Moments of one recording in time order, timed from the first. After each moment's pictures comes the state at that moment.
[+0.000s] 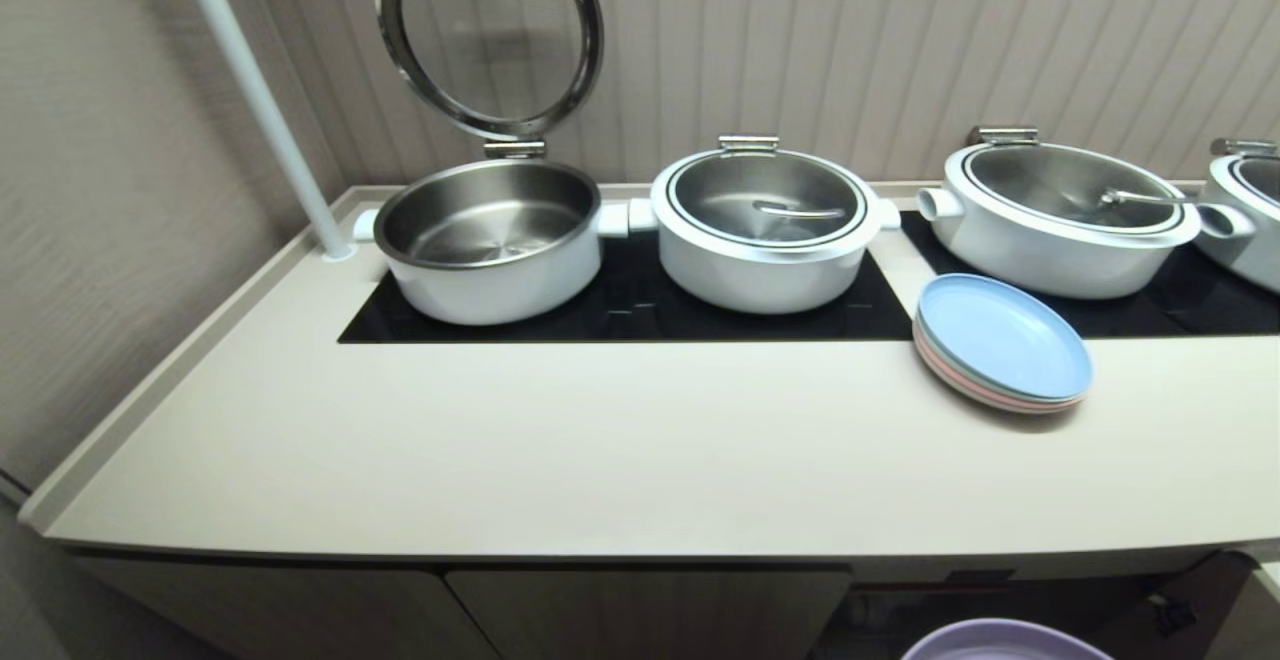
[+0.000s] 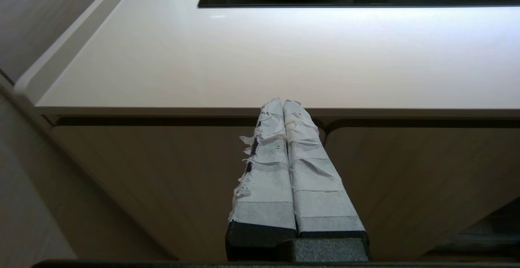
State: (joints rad) left arm 0.00 0.00 0.00 0.00 0.01 0.00; right arm 0.43 0.83 -0.43 0.60 0.04 0.60
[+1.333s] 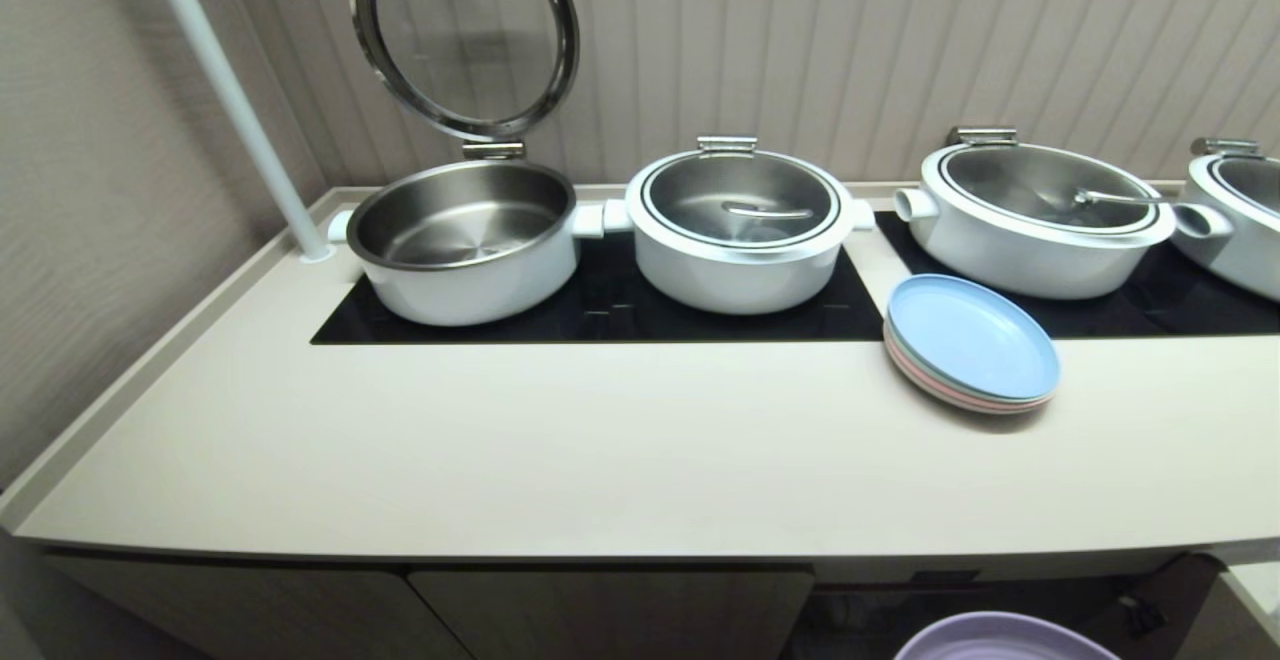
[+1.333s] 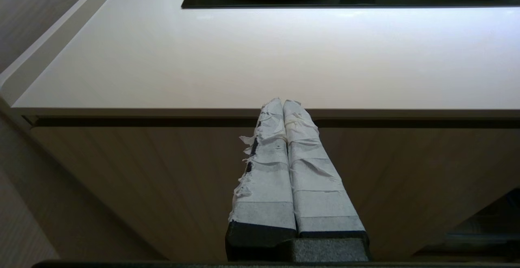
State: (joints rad) left arm 0.00 0.00 0.00 0.00 0.01 0.00; right arm 0.43 0.83 -0.43 0.60 0.03 0.63
